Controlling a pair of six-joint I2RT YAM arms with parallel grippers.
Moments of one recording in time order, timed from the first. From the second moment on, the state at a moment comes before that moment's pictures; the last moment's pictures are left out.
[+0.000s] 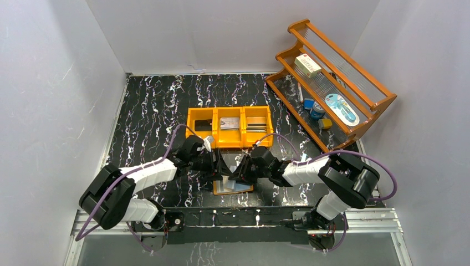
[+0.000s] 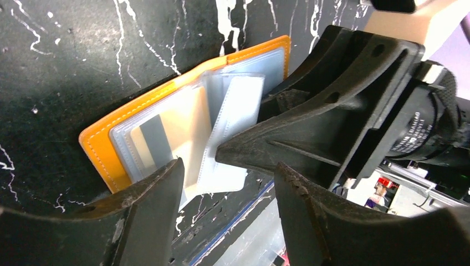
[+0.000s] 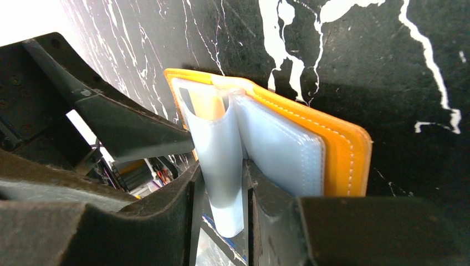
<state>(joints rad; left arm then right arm) -0.64 1.33 0.50 -0.02 0.51 -0.90 0.95 1.53 0.49 0.34 -0.21 1.29</state>
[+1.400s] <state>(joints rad) -0.65 1.40 0.52 0.18 0.70 -0.93 0.94 1.25 0.45 0.09 -0.11 1.25</state>
